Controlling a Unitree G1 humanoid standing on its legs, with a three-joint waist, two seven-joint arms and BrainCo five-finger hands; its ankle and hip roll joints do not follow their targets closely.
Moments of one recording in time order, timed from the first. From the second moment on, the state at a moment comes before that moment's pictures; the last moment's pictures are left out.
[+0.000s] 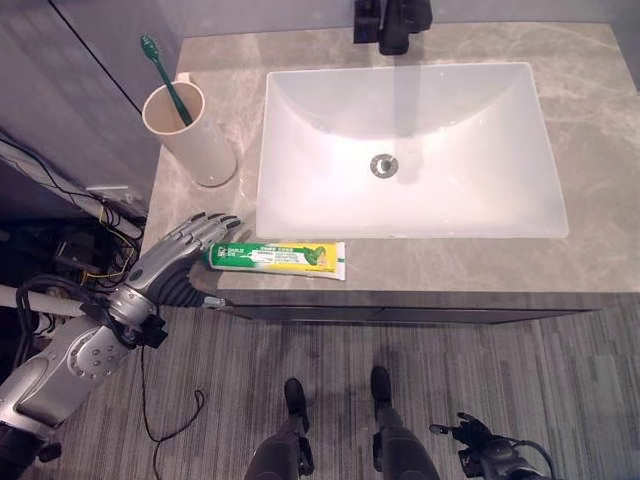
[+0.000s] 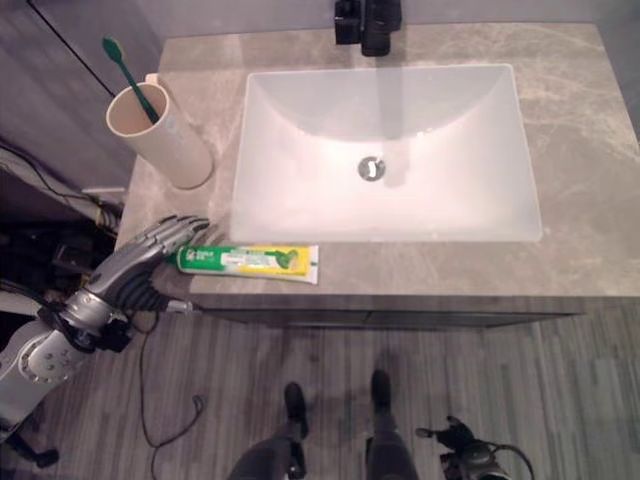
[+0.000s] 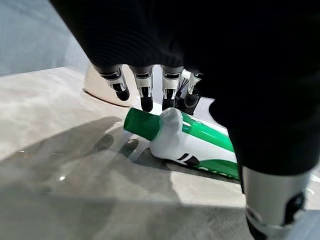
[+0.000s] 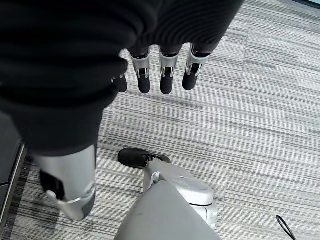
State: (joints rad) left arm 0.00 1.07 -0.10 -0.17 0.21 -0.34 0.14; right arm -0.17 -0.33 0.23 1.34 0.15 -0.07 -0.04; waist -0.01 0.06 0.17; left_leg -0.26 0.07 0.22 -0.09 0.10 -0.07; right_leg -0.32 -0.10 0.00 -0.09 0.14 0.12
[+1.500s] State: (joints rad) left arm -0.15 1.17 -0.13 -0.12 0.38 -0.29 0.13; right arm -0.18 -0.32 0.24 1.34 0.14 -0.06 -0.04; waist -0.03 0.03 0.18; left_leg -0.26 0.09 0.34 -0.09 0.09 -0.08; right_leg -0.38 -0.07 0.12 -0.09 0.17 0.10
